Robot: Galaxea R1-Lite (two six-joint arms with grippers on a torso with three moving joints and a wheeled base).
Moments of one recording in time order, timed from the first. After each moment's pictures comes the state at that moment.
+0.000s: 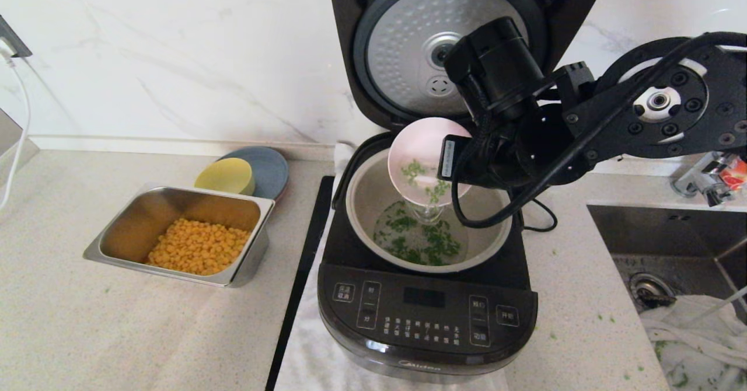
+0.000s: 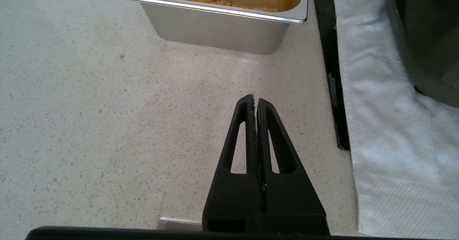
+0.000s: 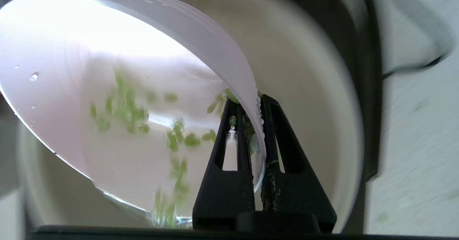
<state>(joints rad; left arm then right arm) -0.02 0.00 -0.01 0.02 0.00 0.02 0.75 1.96 -1.92 0.60 -0.64 0.63</state>
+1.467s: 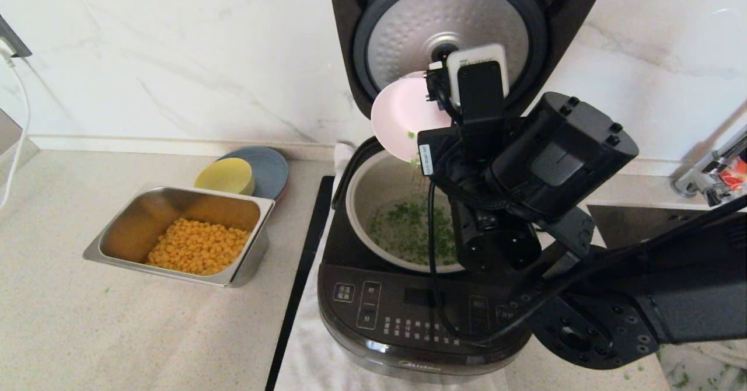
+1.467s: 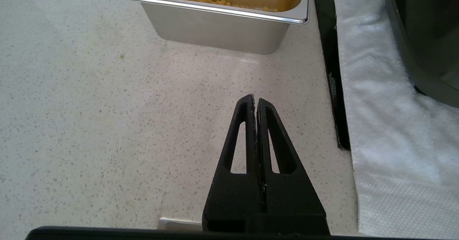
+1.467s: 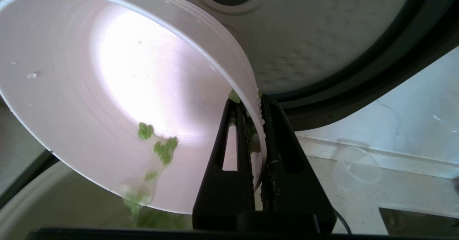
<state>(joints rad) -0.02 0.00 -0.01 0.02 0.00 0.02 0.88 1.95 -1.20 -1.23 -0.91 -0.52</state>
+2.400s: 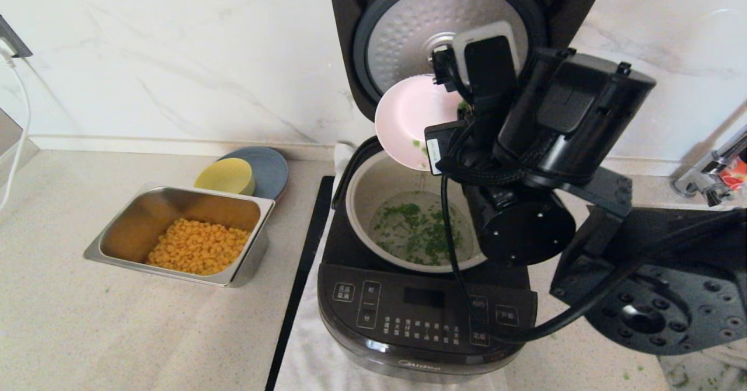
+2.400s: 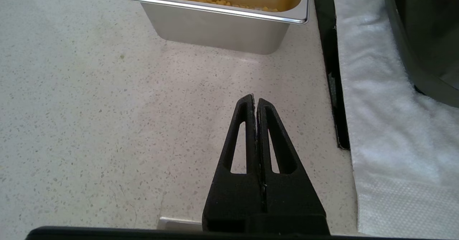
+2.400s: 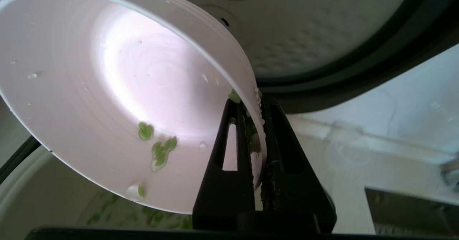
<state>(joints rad) -0.02 0.00 -0.01 0.02 0.00 0.02 0.88 1.84 -1.27 -0.80 -0.95 -0.36</state>
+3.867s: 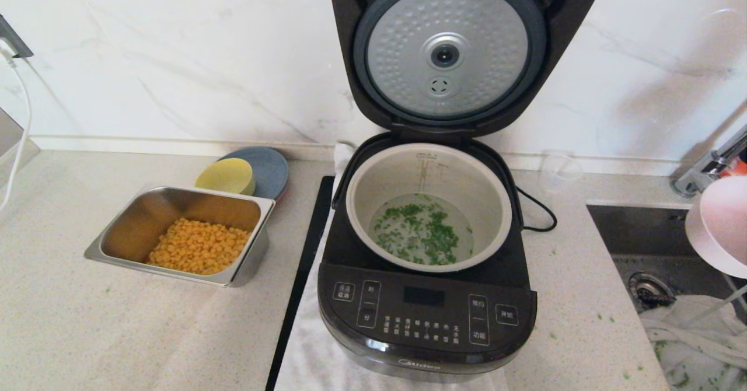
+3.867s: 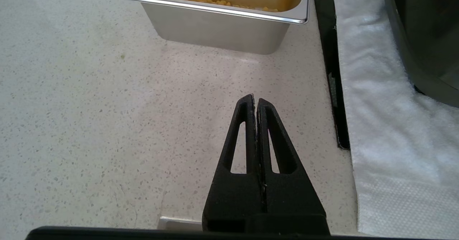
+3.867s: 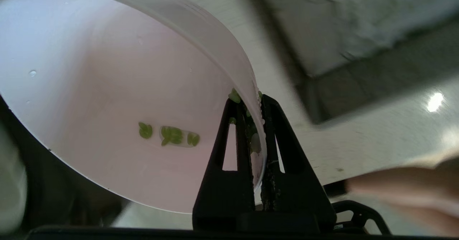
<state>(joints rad) -0.02 0.00 -0.01 0.02 0.00 0.02 -0.56 1.41 -1.31 0.83 0.32 0.32</state>
